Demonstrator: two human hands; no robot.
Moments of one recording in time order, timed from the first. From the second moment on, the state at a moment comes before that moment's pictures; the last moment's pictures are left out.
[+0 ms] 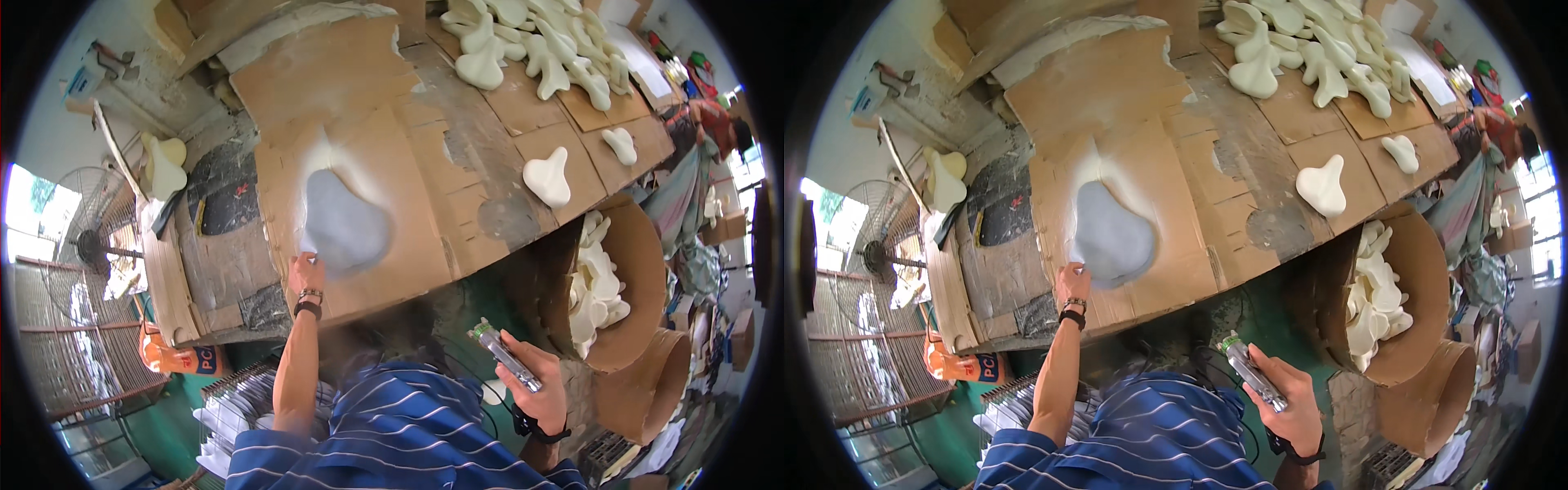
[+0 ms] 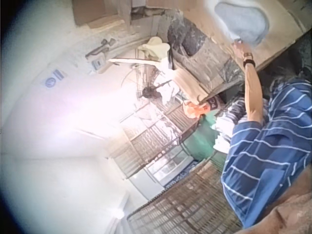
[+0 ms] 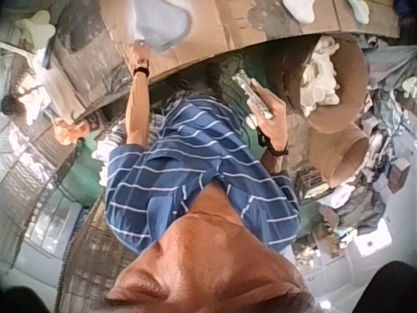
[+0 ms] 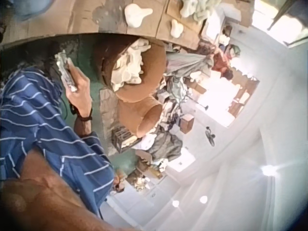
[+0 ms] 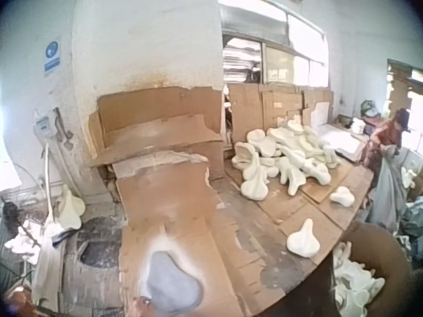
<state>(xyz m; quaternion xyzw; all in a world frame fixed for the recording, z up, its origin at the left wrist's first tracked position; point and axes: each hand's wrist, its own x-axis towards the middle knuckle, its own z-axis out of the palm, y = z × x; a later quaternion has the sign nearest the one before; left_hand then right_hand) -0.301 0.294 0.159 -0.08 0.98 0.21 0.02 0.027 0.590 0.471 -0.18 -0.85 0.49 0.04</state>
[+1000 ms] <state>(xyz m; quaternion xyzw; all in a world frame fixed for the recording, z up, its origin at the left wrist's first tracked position) -0.327 0.250 0.413 0.04 0.30 0.95 -0.08 0.000 0.611 0.421 -0.09 -0.86 0.51 -0.04</state>
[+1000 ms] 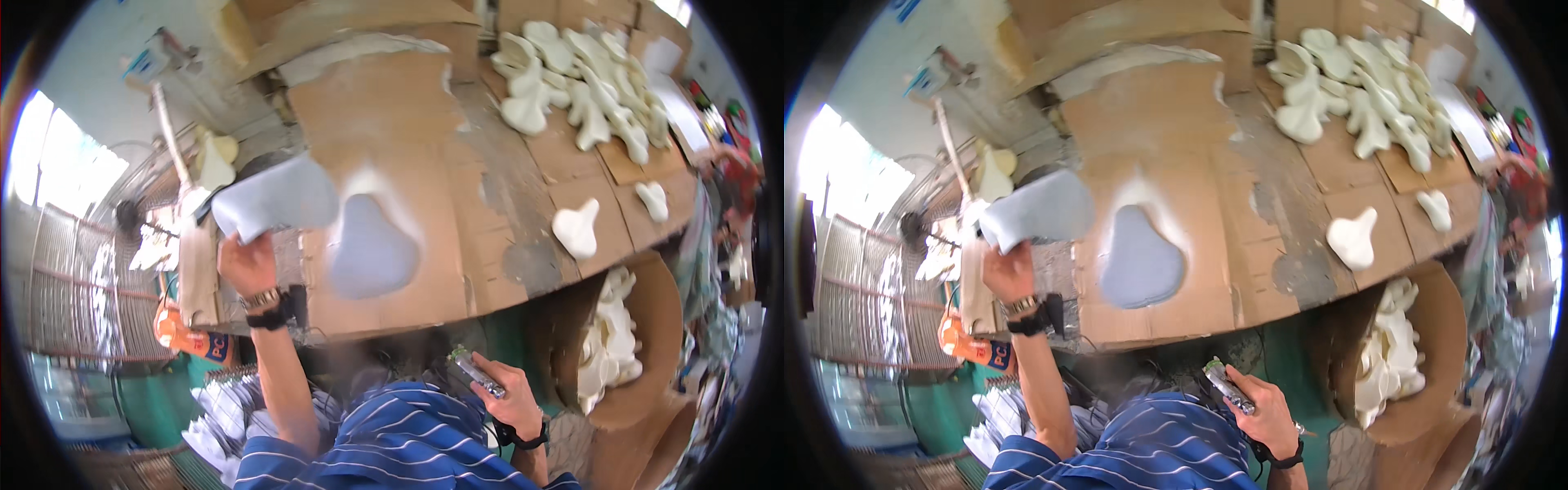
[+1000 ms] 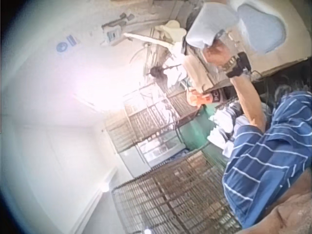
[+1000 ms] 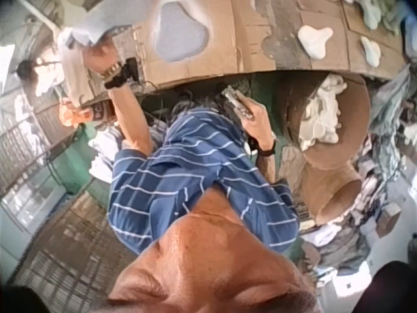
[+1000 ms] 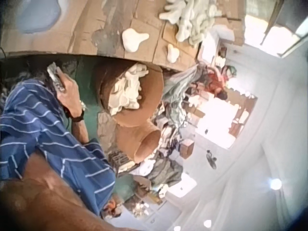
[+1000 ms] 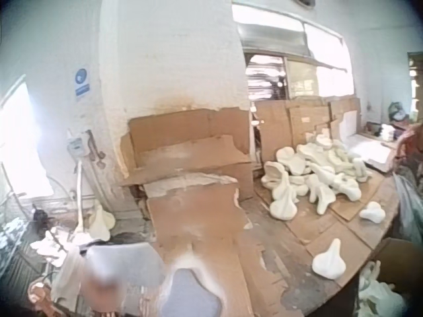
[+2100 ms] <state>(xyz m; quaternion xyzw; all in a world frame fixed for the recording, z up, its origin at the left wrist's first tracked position) 0.331 0.006 0.384 -0.23 0.04 0.66 -0.71 -0.040 0.498 0.170 0.14 -0.91 0.29 -0.27</state>
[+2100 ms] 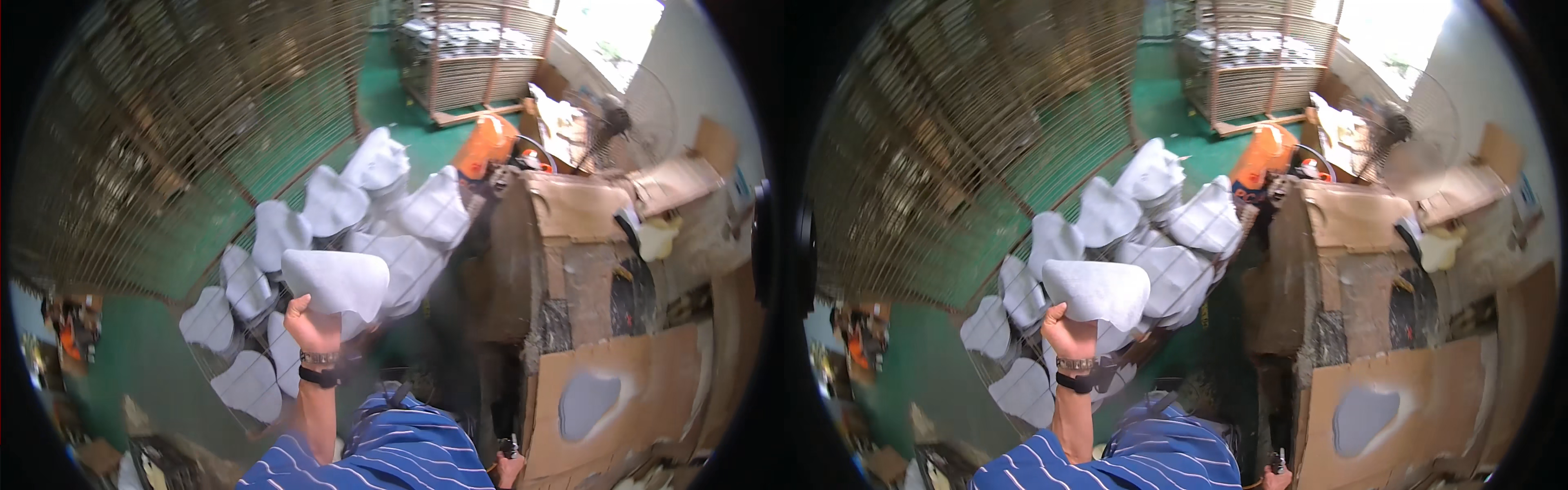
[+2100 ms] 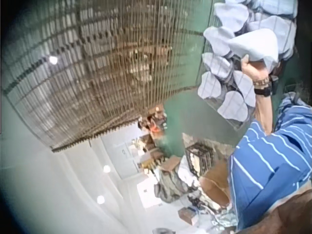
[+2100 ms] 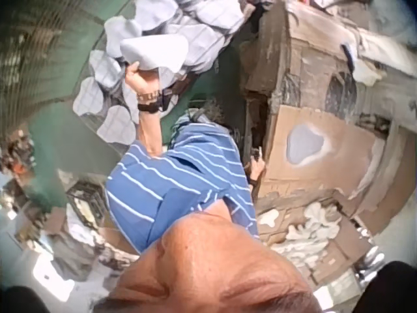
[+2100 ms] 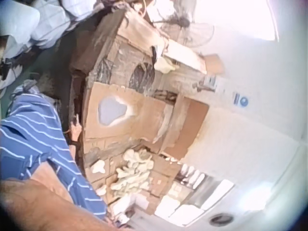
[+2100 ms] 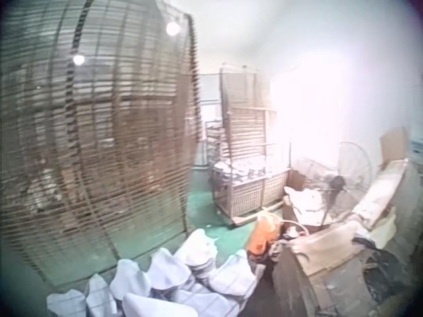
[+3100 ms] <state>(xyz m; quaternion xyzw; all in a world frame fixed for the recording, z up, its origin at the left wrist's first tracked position) 0.695 -0.090 0.264 -0.30 0.01 0.39 -0.87 0.016 0.284 0.248 0.34 -0.84 0.08 -0.42</state>
